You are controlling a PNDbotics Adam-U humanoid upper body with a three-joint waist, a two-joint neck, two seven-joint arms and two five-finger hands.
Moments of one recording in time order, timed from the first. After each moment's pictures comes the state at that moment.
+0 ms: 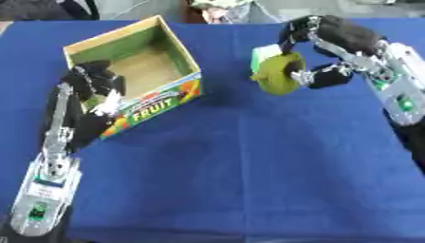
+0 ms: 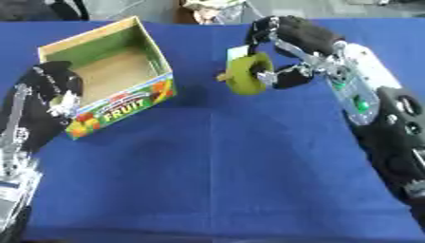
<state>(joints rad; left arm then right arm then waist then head) -0.16 0.20 -0.01 -1.86 -0.20 -0.08 0.08 -1.00 -0.33 0.32 -1.14 0.81 -0.54 0.17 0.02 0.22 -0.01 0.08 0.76</state>
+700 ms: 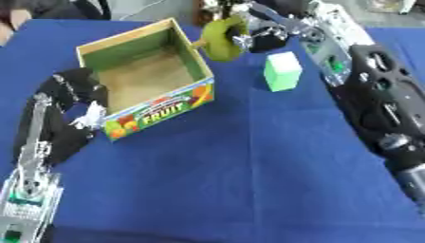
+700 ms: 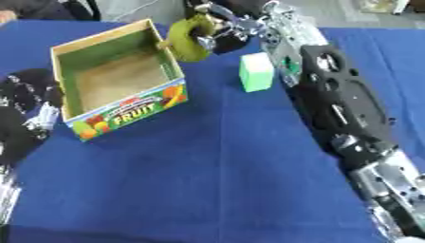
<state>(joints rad) -0.20 0.20 -0.04 -1.88 -0.18 -0.09 0.05 -1.17 -0.17 0.23 -0.95 1.10 -0.55 0.05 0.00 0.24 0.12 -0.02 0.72</state>
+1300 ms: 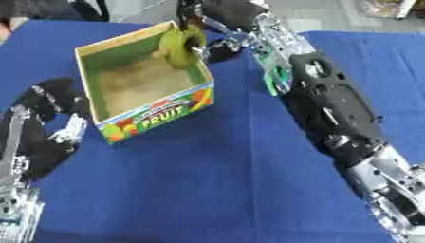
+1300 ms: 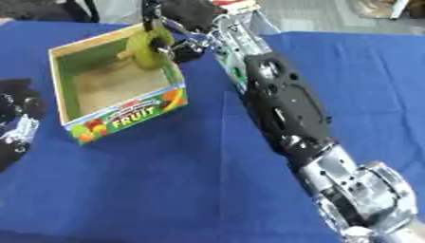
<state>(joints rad) -0.21 0.19 -0.06 -1.88 -0.18 -0.09 0.03 -1.19 -0.08 0.18 -0.85 1.26 -0.51 0.00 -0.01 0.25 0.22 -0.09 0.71</state>
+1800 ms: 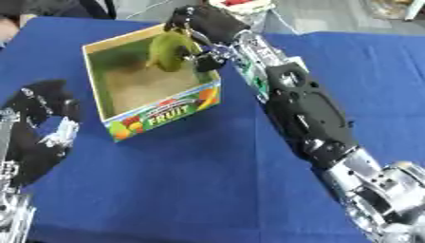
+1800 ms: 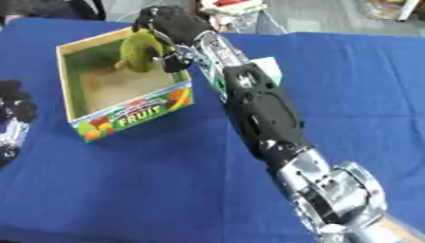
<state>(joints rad) -0.22 0.19 -0.07 -1.88 -0.18 -0.10 0.02 -1.18 -0.05 0.12 -0.79 1.33 -0.38 -0.03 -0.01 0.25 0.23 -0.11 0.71</state>
